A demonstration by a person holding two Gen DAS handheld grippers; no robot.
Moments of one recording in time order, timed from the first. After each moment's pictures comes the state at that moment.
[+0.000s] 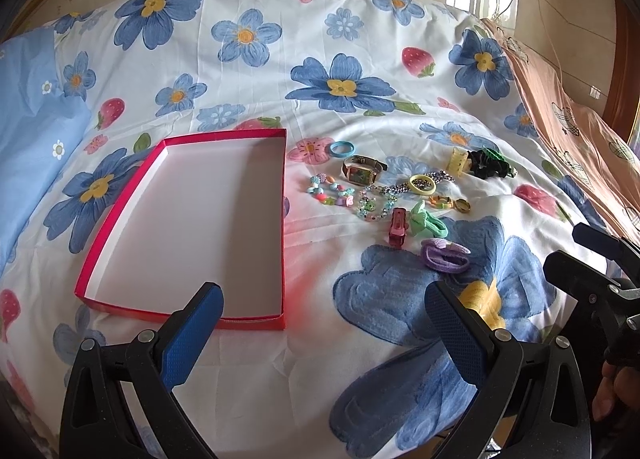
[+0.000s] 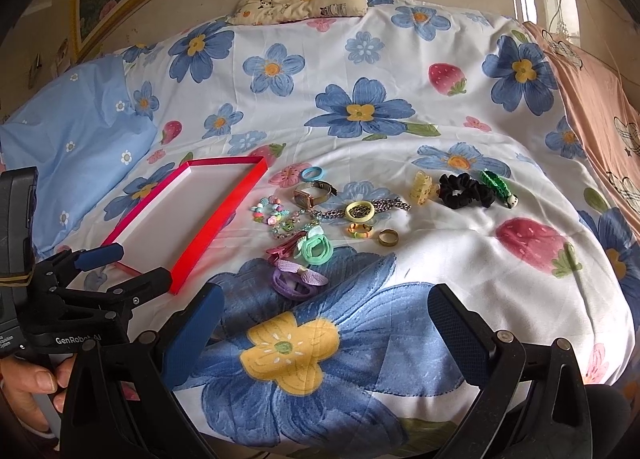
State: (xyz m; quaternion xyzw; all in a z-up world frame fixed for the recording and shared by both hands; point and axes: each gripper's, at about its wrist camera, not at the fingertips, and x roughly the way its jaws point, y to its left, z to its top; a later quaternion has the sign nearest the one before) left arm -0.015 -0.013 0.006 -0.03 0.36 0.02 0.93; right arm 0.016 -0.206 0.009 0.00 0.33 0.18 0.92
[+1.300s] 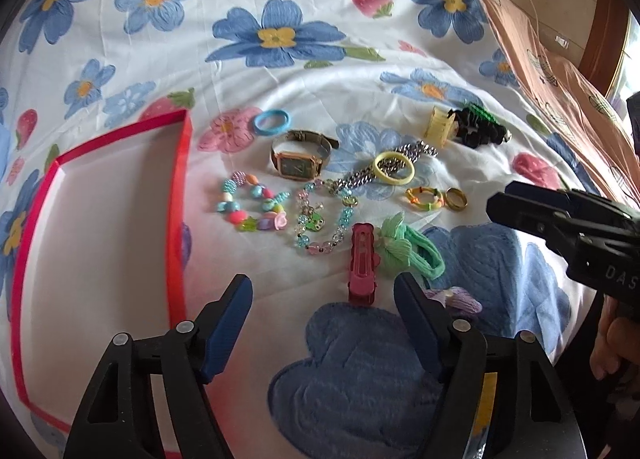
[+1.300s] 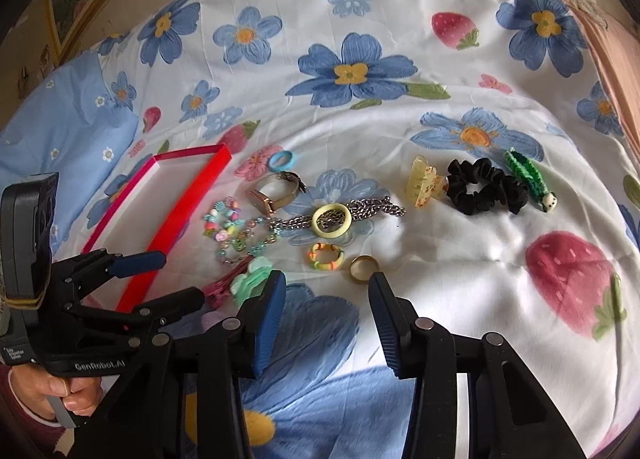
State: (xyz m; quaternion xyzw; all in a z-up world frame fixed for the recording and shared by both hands) left arm 0.134 -0.033 -0.038 -0.01 0.45 -0.07 0.89; right arm 0.131 -0.220 -0.023 0.02 0.41 0.21 0.89
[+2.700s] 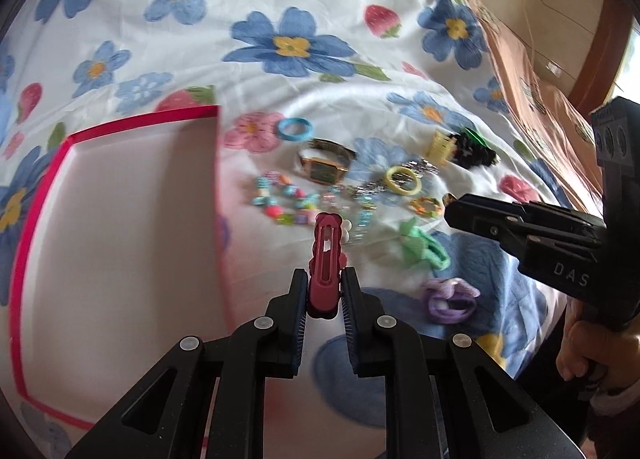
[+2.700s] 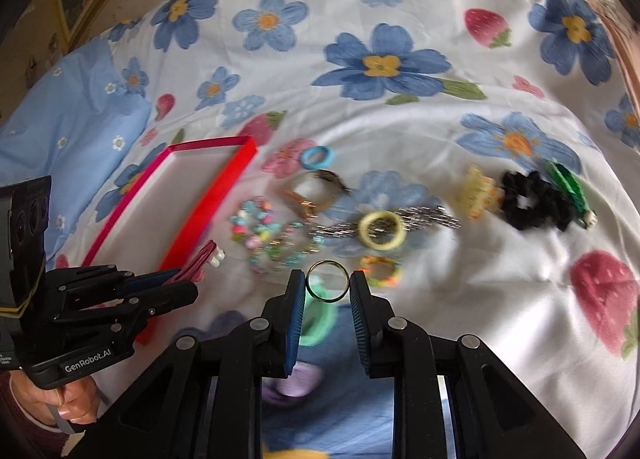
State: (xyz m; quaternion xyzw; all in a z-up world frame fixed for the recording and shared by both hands) left arm 0.103 0.014 -0.021 -0.07 0.43 -0.08 0.89; right arm 0.138 -0.172 -0.020 0.01 0.42 0.24 0.88
